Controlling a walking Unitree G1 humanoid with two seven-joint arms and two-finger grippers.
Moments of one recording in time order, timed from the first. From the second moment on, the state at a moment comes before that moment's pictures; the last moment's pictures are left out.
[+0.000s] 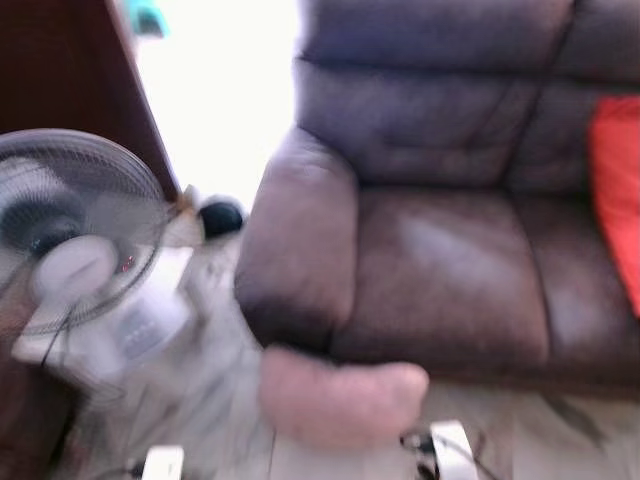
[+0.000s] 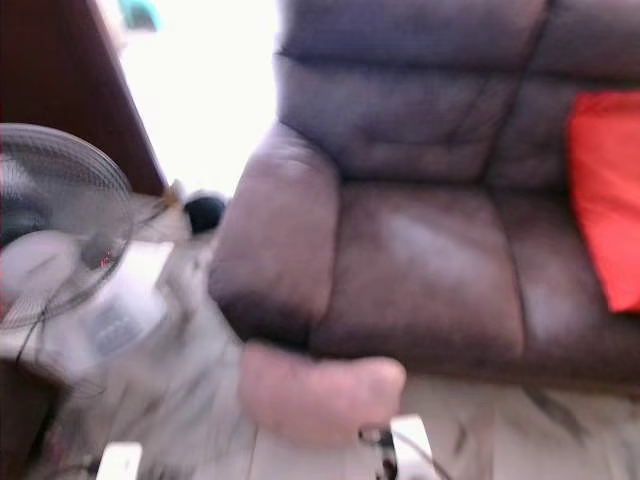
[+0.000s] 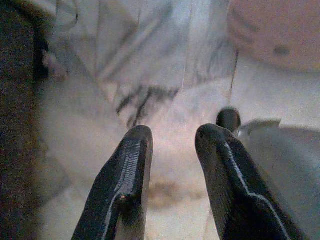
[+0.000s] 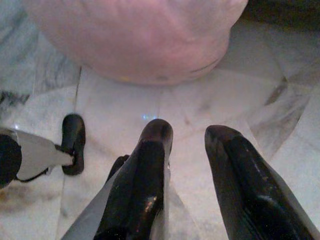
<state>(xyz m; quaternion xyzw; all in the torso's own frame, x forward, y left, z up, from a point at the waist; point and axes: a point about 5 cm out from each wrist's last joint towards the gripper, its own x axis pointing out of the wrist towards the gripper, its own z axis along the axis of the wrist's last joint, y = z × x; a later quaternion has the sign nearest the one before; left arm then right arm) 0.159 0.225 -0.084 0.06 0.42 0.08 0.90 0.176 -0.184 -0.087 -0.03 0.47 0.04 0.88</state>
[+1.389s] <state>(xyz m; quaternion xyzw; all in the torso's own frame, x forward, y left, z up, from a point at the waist) 0.145 0.227 -0.090 0.05 0.45 0.09 0.89 0.172 -0.184 -0.089 -0.03 0.47 0.04 0.88</state>
